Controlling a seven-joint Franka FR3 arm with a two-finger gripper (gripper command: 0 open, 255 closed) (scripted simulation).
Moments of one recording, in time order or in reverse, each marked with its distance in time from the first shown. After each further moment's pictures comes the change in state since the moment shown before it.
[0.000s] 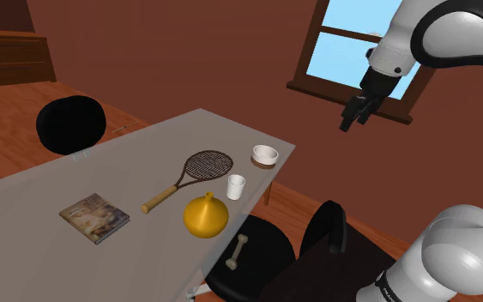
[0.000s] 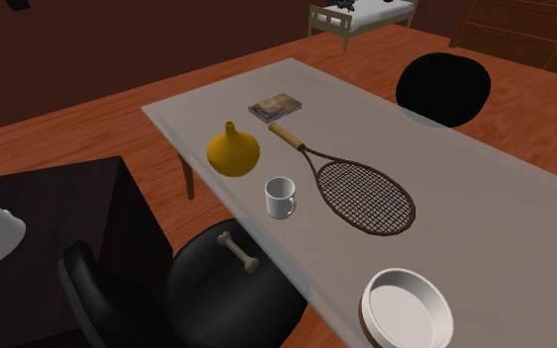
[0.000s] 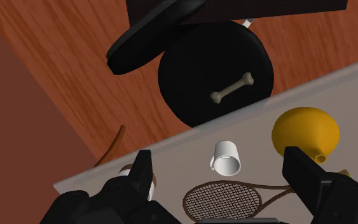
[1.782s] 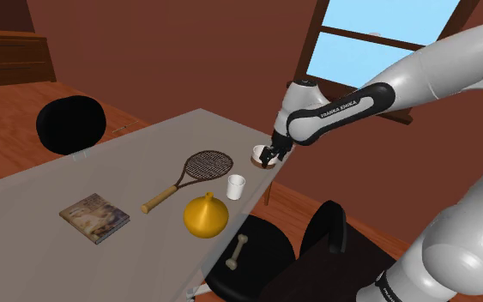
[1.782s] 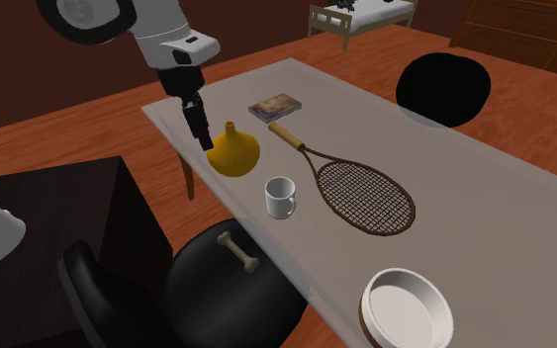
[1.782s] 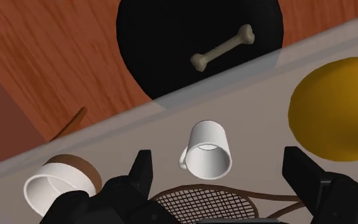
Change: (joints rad) arm 0.015 0.798 0.016 0.002 -0.034 0.807 0.081
